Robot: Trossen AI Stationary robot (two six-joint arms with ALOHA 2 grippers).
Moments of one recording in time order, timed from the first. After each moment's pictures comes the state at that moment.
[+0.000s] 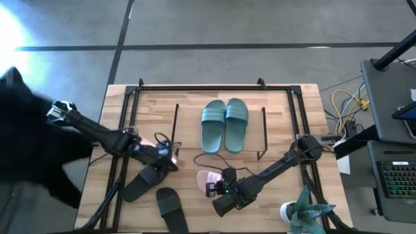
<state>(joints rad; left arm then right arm) -0.42 1.04 0.71 -0.32 -0.08 -0.54 0.56 2.12 1.67 -0.83 0.50 1.97</state>
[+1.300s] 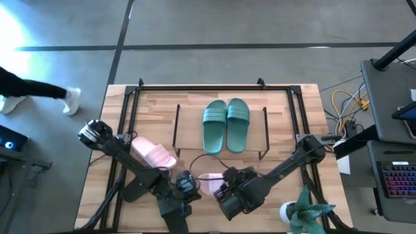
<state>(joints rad) -0.63 1.71 0.97 0.05 -0.34 -0.77 0.60 2.10 1.88 -1.27 0.52 1.55</state>
